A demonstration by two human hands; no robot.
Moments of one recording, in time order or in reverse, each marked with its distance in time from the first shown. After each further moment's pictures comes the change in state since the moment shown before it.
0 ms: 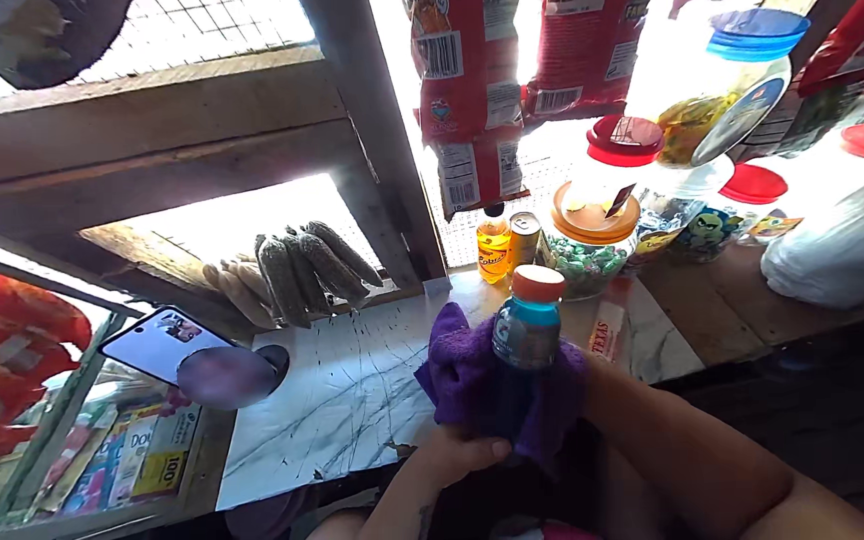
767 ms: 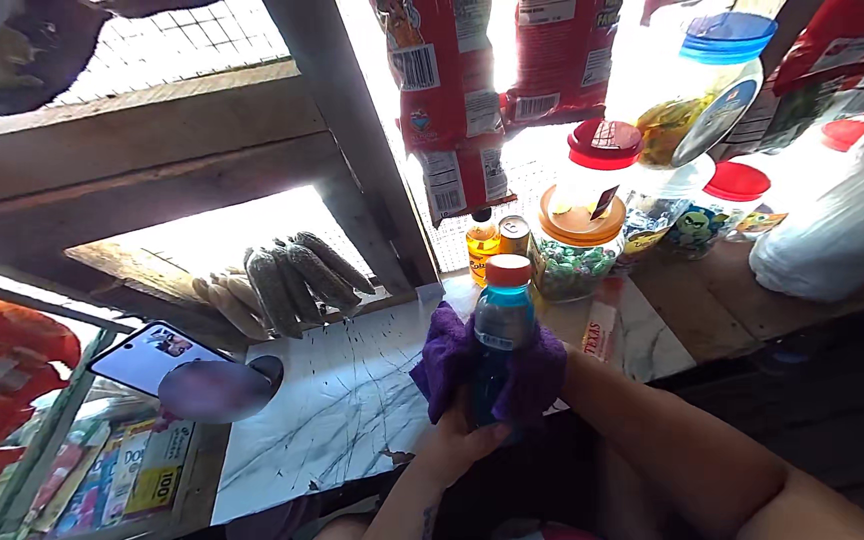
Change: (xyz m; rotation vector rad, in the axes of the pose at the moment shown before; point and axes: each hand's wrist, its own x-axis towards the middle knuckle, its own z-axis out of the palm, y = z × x) left_hand 0.011 -0.004 0.011 0.024 0.146 -0.009; right_hand 0.004 -0.019 0.033 -0.098 0.351 0.109
